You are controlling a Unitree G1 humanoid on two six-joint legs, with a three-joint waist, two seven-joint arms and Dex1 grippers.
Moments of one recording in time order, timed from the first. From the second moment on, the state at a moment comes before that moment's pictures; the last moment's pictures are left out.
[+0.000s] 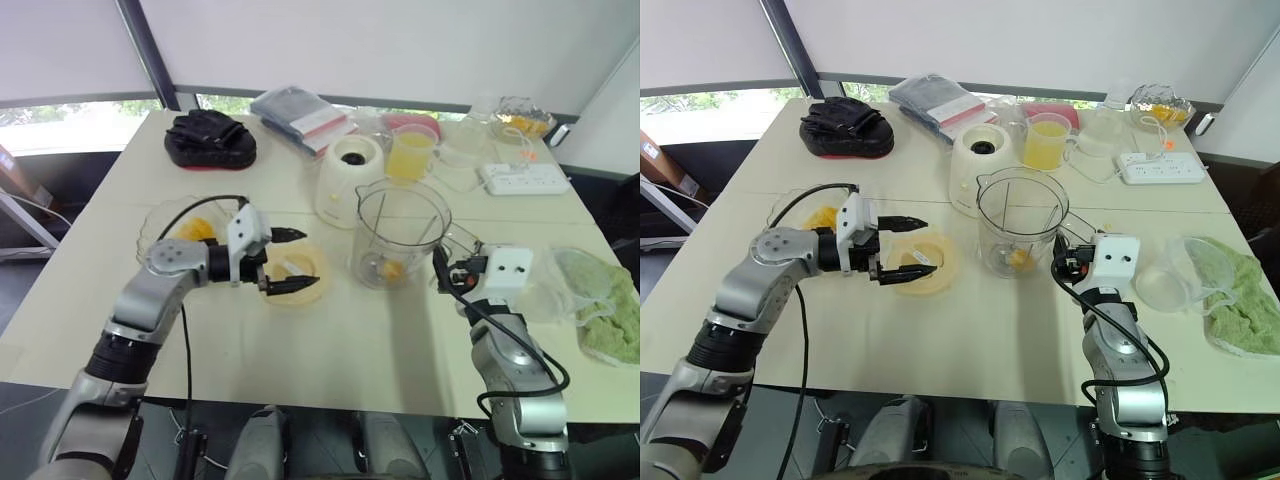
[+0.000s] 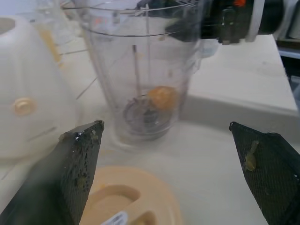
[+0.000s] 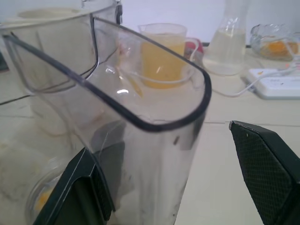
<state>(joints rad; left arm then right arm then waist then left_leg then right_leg) -0.49 0.58 -0.13 -0.04 -0.38 0.32 -1.09 0.00 -0.20 -0.13 -0.40 0.15 0.36 -0.02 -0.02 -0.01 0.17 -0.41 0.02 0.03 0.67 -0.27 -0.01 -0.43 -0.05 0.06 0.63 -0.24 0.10</state>
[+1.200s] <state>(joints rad) -1.23 0.46 -0.47 1.20 0.01 -0.44 -1.61 -0.06 -0.08 -0.10 -0.41 0.13 0.44 -0.03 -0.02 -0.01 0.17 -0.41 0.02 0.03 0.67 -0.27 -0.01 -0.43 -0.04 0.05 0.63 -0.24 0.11</state>
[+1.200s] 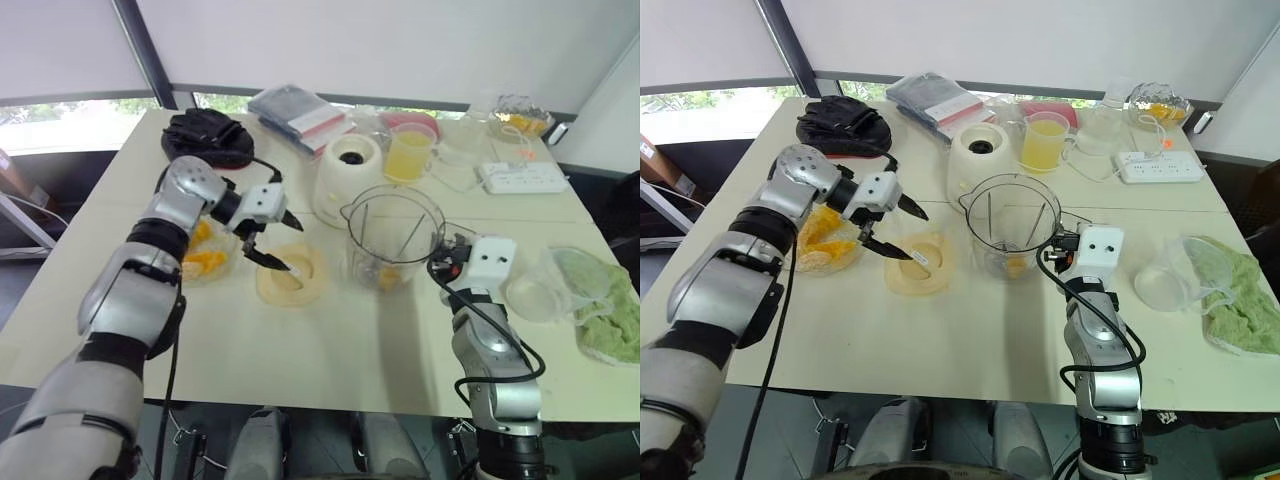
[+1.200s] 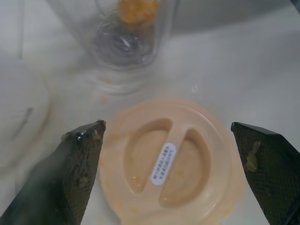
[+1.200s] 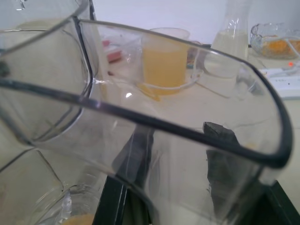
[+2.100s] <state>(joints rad) -1.27 0.38 -0.52 1.34 0.28 -0.55 -1.54 -0.06 -0.11 0.00 -0.50 -0.02 0.49 -0.05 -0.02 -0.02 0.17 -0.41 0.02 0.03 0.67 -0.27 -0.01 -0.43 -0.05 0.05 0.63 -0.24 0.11</state>
